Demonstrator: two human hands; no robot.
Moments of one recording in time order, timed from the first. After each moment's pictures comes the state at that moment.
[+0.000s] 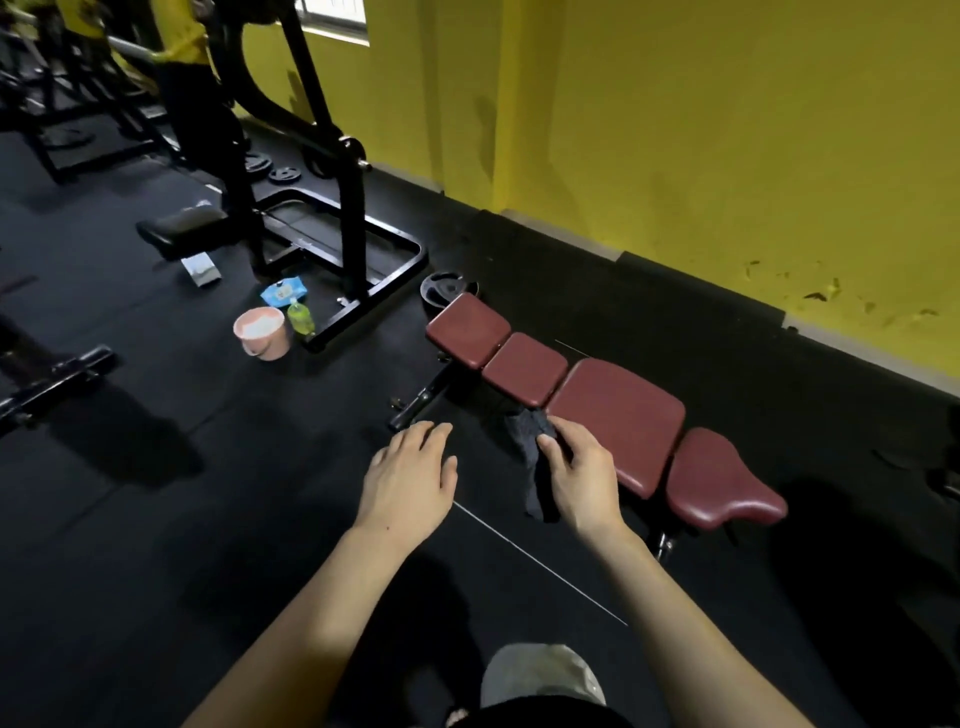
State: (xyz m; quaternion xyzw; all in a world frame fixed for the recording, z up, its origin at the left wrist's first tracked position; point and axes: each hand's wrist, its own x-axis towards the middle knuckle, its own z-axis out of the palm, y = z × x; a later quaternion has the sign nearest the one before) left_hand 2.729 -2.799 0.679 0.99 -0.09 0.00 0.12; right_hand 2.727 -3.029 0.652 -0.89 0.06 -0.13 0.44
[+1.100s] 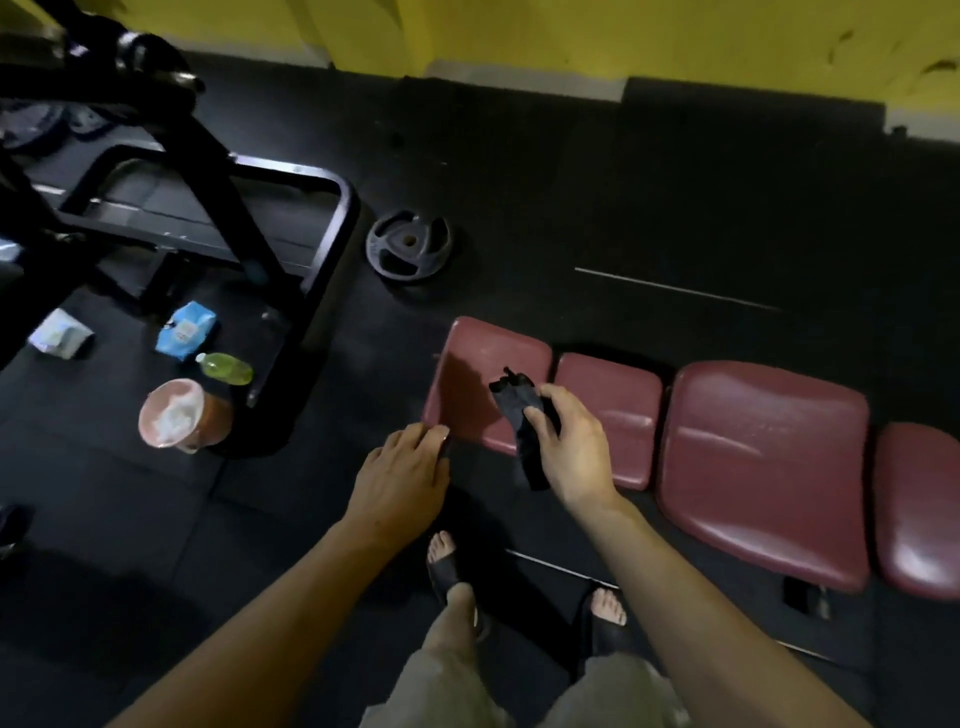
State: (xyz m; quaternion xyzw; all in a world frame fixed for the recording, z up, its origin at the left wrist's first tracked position) left_hand 3.380 -2.763 0.479 0.95 -0.23 -0.22 0.04; right_hand 3.323 -2.978 0.432 -0.84 0.25 -0.05 0.48
